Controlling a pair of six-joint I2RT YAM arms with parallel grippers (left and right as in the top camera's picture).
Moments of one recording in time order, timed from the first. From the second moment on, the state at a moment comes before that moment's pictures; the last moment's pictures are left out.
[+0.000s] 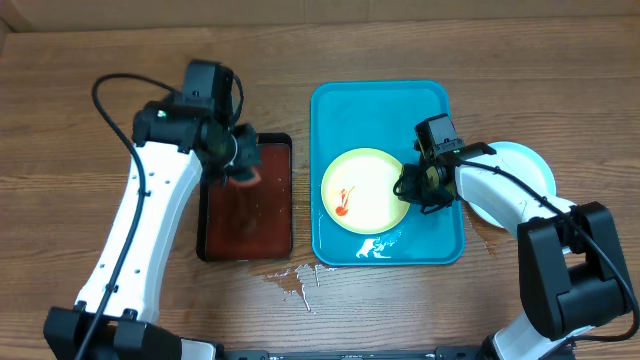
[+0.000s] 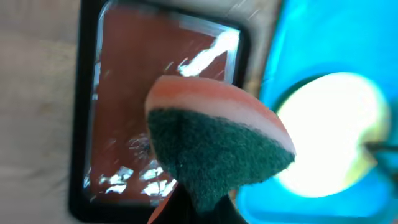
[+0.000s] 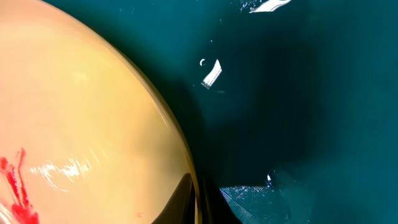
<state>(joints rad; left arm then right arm) -0.18 1.58 1.50 -1.18 0.07 -0.42 0.28 1.80 1.04 -0.60 -0.15 0.47</state>
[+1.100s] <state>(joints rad) -0.54 2.16 1.59 -0.94 0.18 -0.67 0.28 1.80 1.04 -0.61 -0.15 0.47</state>
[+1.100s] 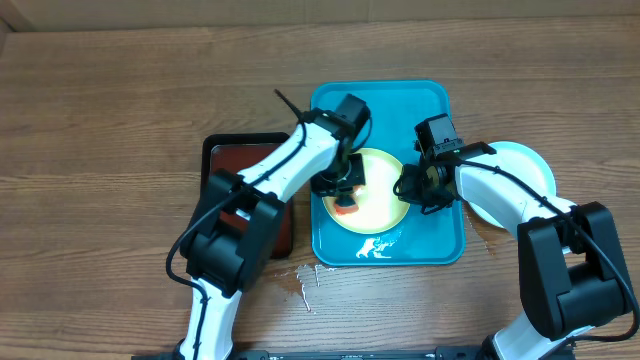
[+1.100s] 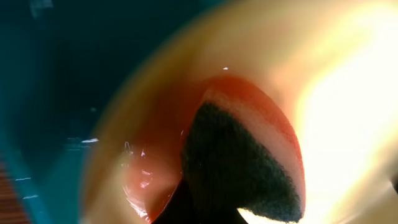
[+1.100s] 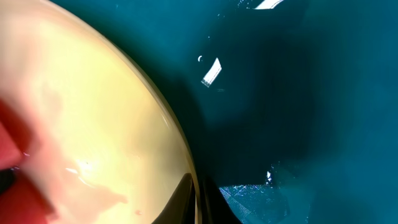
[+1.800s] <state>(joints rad) -0.61 2.21 1.60 -0.80 0.44 -0.60 0.28 1.80 1.04 -0.63 -0.15 0.48</state>
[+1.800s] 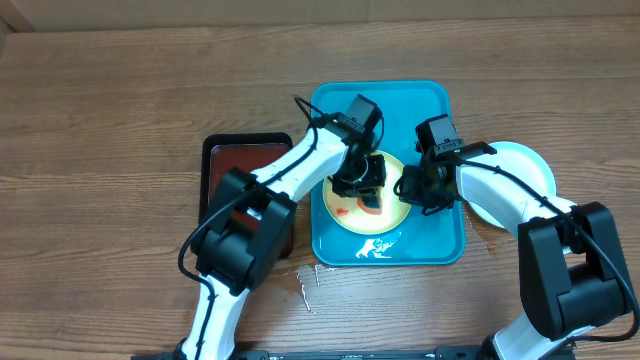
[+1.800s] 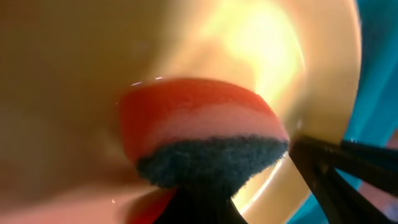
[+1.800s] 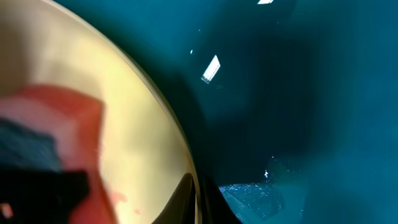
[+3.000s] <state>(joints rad) -0.58 2.27 1.74 -0.89 0.32 -0.57 0.28 1.80 1.04 -0.63 -0.15 0.48</state>
